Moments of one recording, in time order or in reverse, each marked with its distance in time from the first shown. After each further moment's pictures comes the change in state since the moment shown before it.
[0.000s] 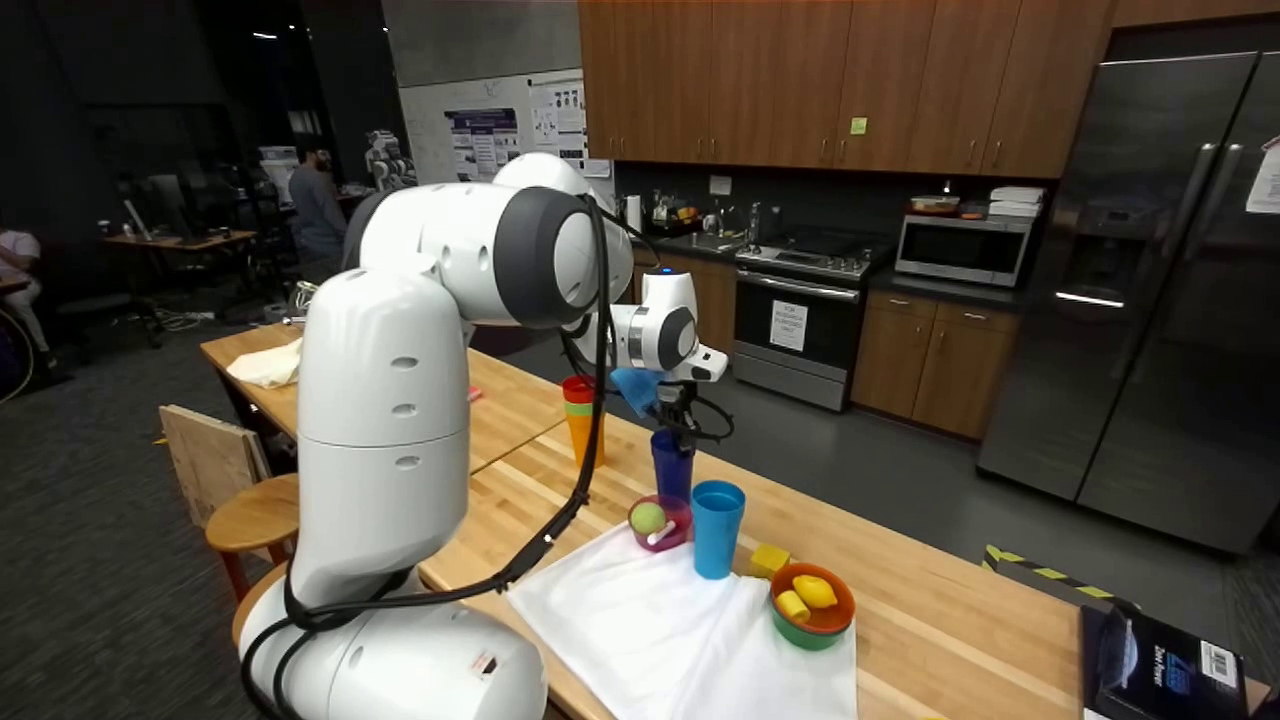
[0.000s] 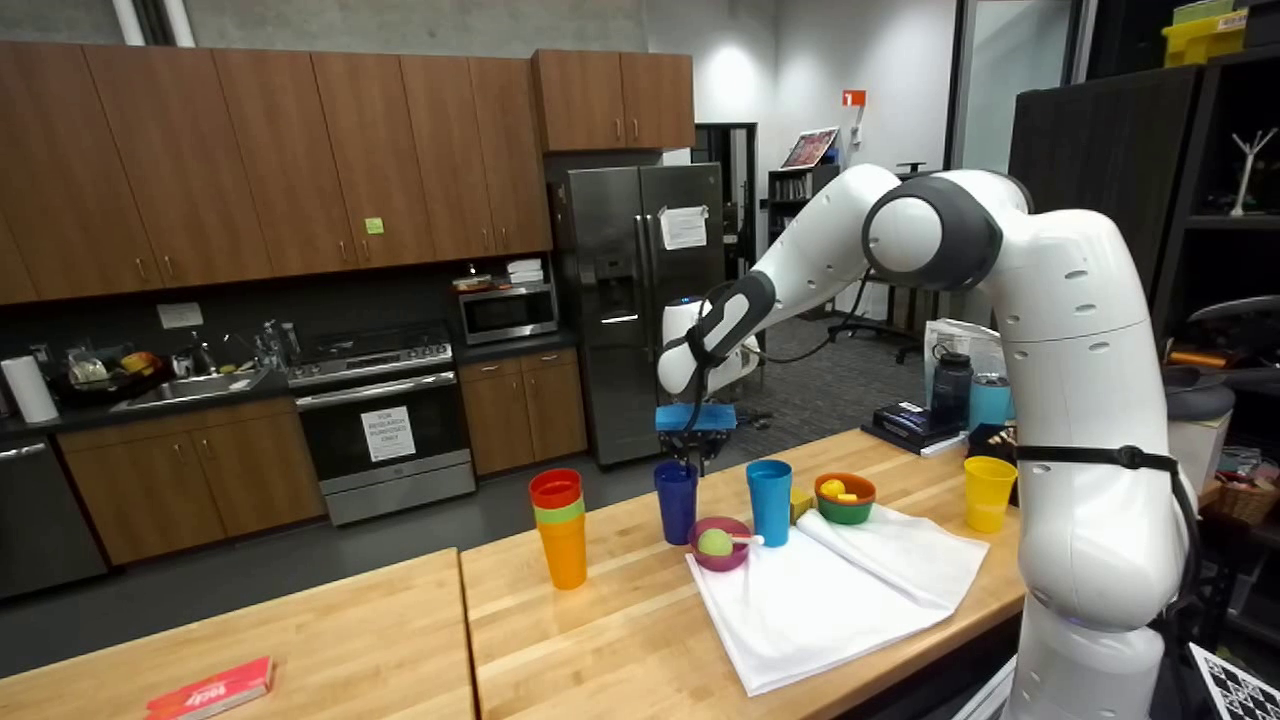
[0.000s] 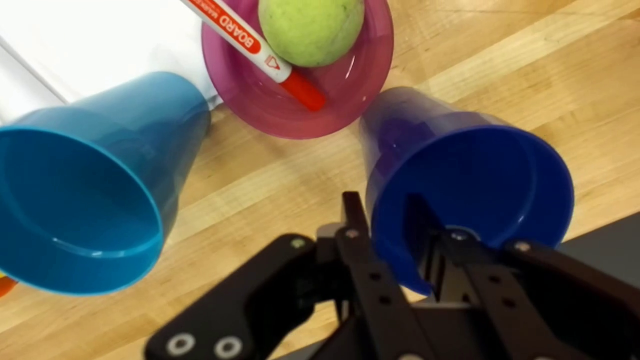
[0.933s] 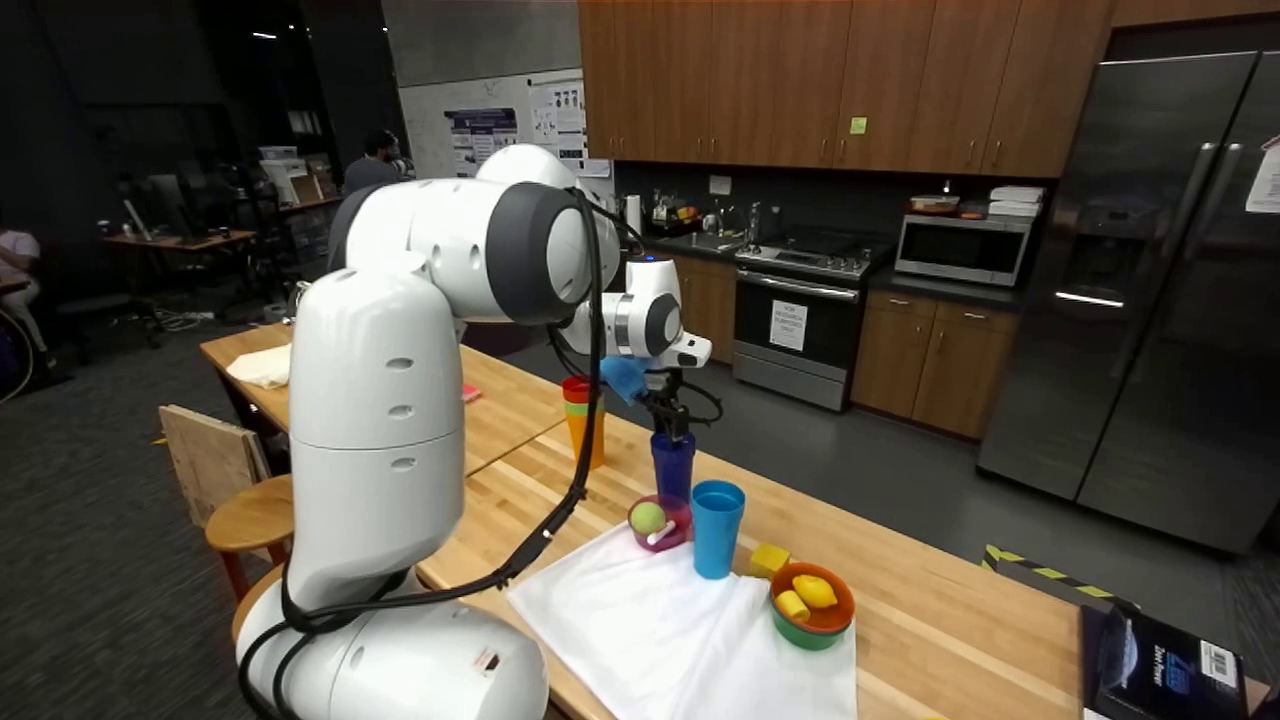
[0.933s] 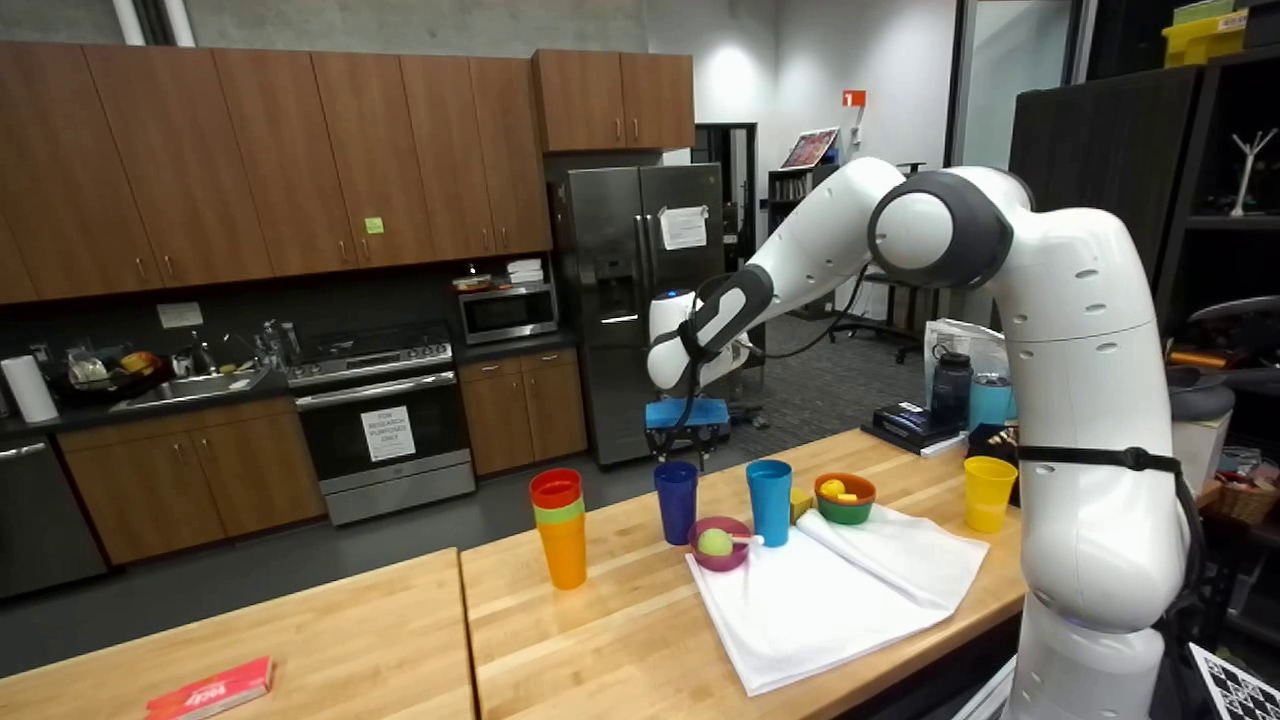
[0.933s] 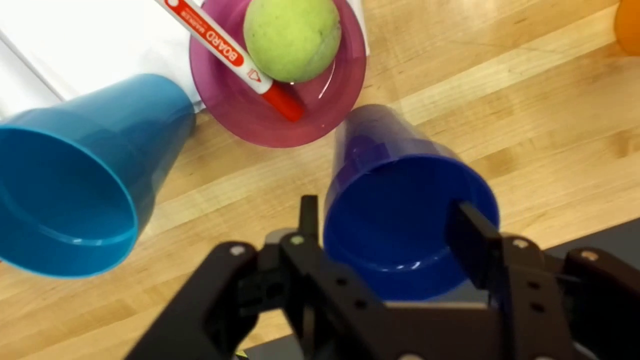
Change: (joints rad) arm 0.027 -0.025 0.024 0.020 -0.021 -0.049 -0.019
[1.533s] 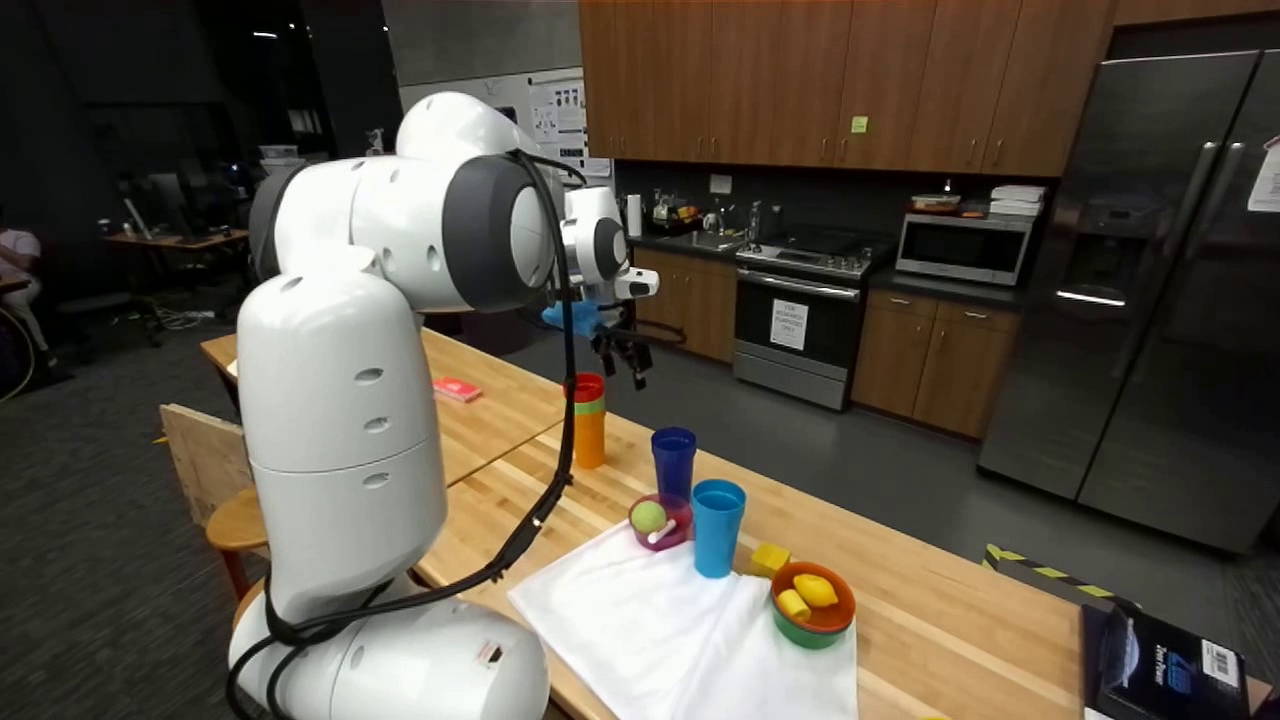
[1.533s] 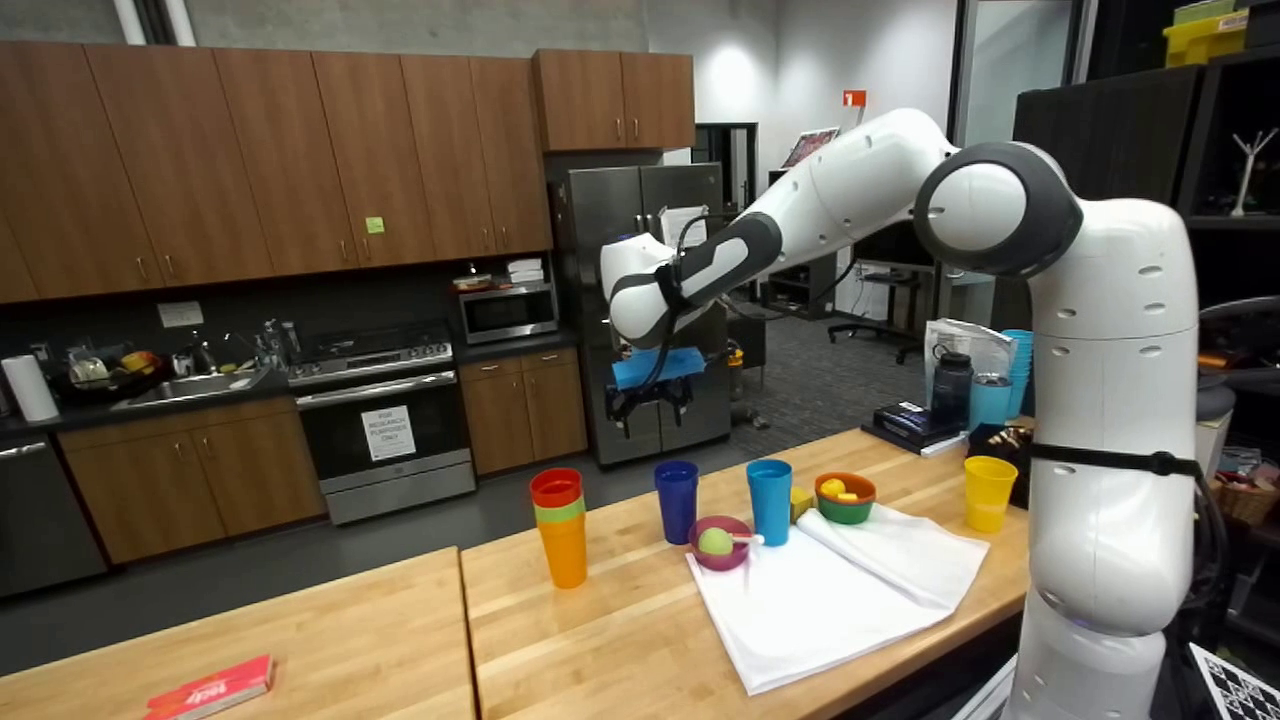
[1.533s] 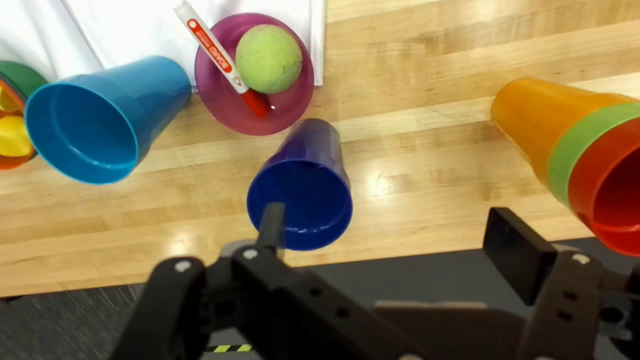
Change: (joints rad) arm 0.054 -0.116 0.104 0.122 -0.076 -0.259 -0.069
